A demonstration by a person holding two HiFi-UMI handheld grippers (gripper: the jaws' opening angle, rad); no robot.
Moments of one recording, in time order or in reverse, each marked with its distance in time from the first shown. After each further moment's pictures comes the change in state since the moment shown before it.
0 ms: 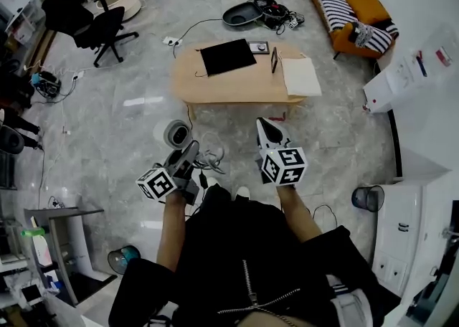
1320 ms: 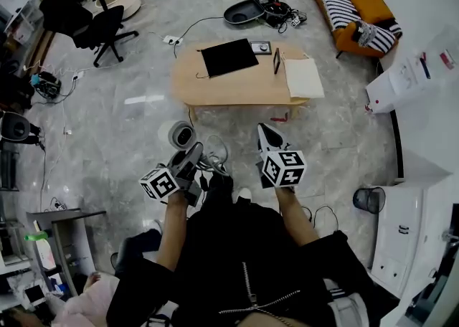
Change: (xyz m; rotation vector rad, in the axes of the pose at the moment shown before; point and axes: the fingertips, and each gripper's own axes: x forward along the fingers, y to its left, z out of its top) left arm 0.024 0.016 0.006 -0.029 0.043 0.003; right arm 0.027 -0.015 -0.020 0.087 0.083 -0.027
